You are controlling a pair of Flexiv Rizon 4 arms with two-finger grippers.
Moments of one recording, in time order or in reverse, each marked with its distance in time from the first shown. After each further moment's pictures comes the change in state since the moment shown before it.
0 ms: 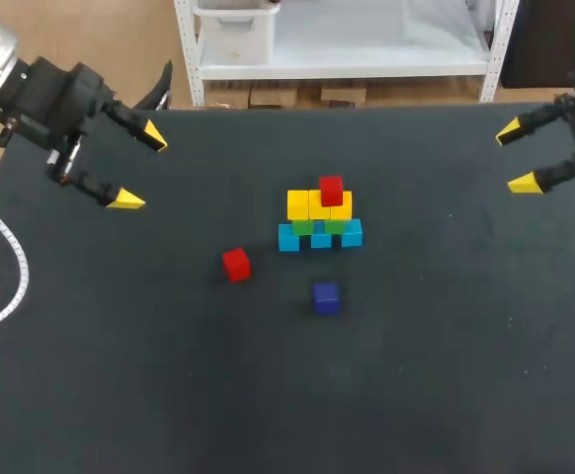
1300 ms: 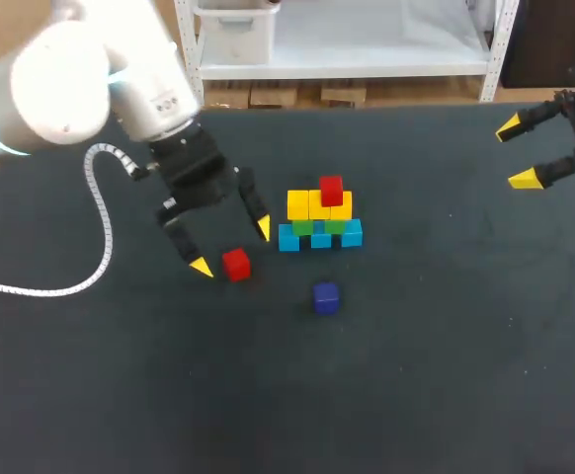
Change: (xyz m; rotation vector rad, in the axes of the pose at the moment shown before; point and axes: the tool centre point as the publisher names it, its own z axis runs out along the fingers) left arm 0.001 -0.030 0.148 0.483 0.142 0.540; right arm -0.002 -0.004 -0.001 -0.008 0.002 0.001
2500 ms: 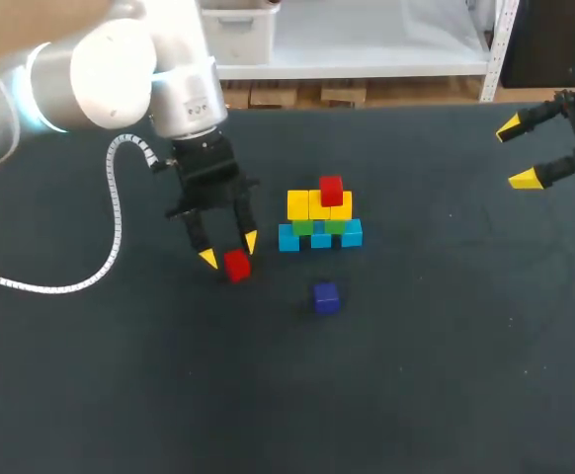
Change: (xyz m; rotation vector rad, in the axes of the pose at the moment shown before) left arm 0.050 0.002 0.020 0.166 0.039 0.026; right arm 0.000 0.000 0.000 0.000 -0.001 0.000
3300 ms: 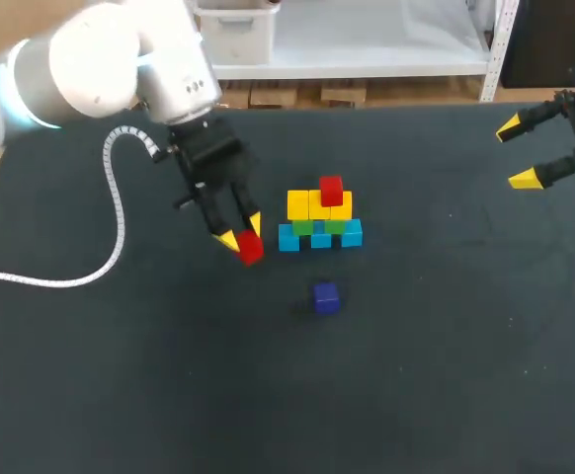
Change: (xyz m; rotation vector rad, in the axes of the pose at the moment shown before) left arm -0.032 0.017 -0.035 -0.123 -0.081 -0.232; right arm 0.000 0.000 0.000 0.000 0.000 0.000
